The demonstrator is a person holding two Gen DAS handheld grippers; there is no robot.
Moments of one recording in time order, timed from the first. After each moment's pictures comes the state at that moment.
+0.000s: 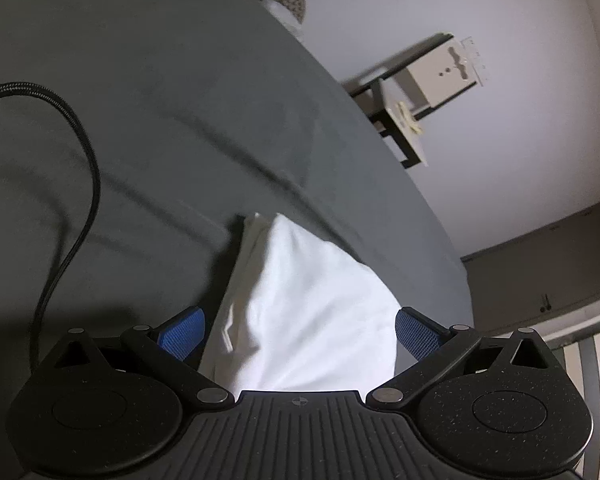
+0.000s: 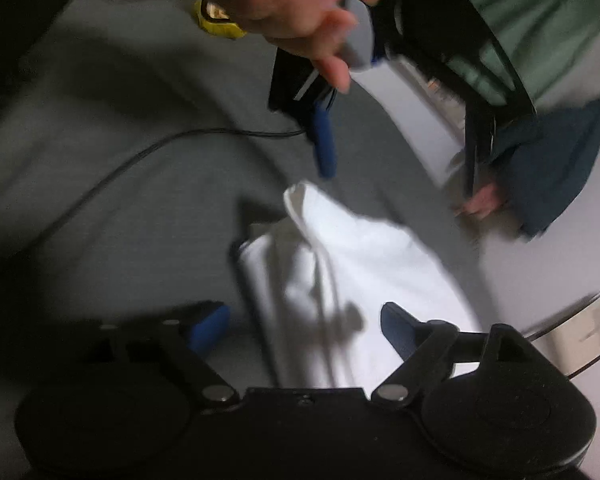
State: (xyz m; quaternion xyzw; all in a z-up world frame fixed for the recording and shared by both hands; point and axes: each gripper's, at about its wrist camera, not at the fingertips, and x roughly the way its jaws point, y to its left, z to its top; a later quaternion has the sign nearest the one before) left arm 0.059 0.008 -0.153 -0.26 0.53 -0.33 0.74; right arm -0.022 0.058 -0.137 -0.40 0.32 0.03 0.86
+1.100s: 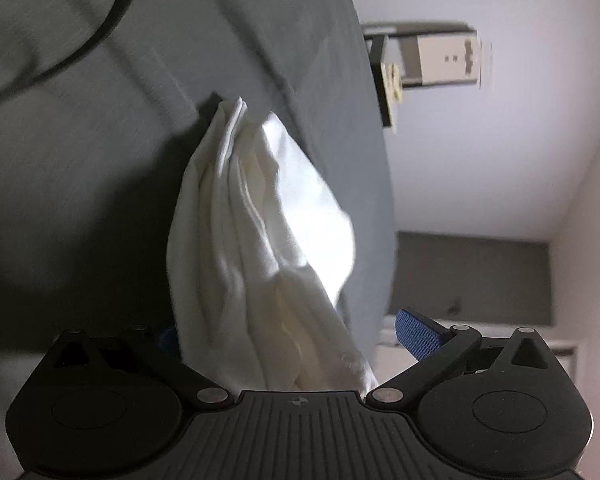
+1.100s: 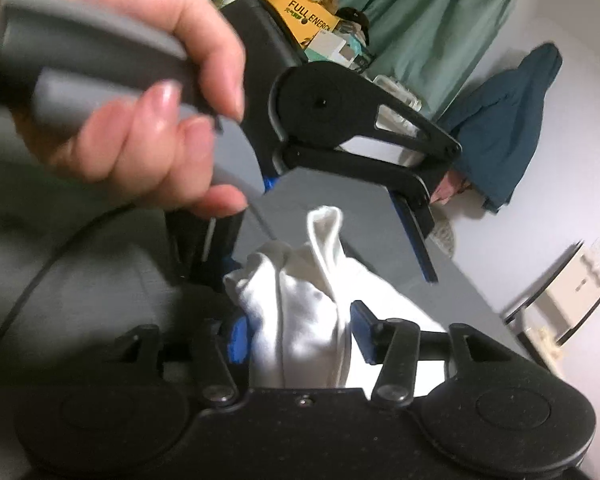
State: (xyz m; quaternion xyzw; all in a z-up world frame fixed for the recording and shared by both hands) left arm 0.068 -0.078 -0.237 -0.36 0.62 -0.37 0.59; right arm -0.011 0.005 -0.122 -0.27 0.28 0.00 0.92
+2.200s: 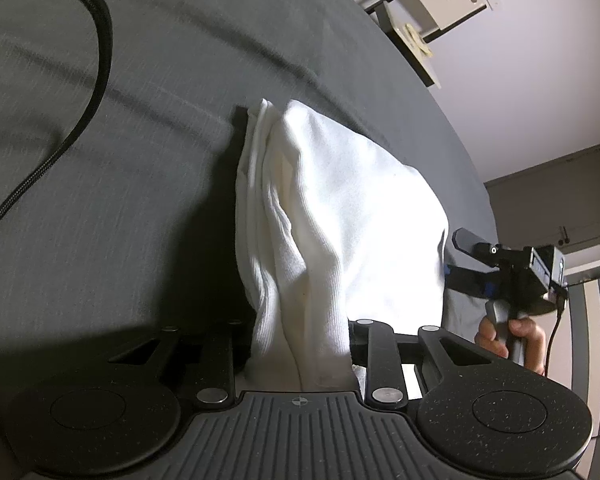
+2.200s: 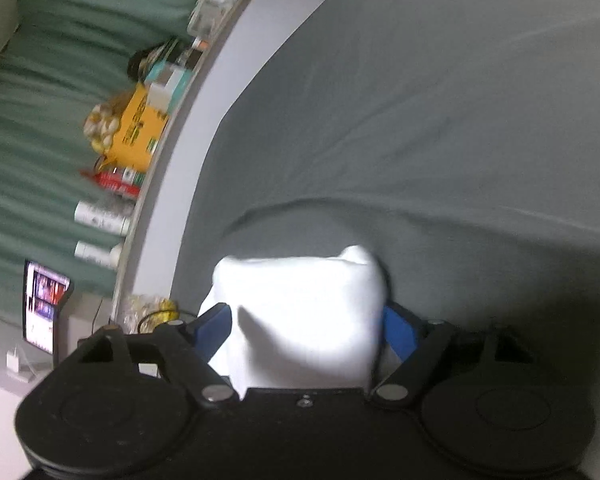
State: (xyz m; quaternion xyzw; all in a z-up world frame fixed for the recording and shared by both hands) left arm 0.052 -0.125 -0.221 -0.17 0.60 -0.37 0.69; right arm 0.017 -0.360 -0.174 0.47 0.39 0.13 0.78
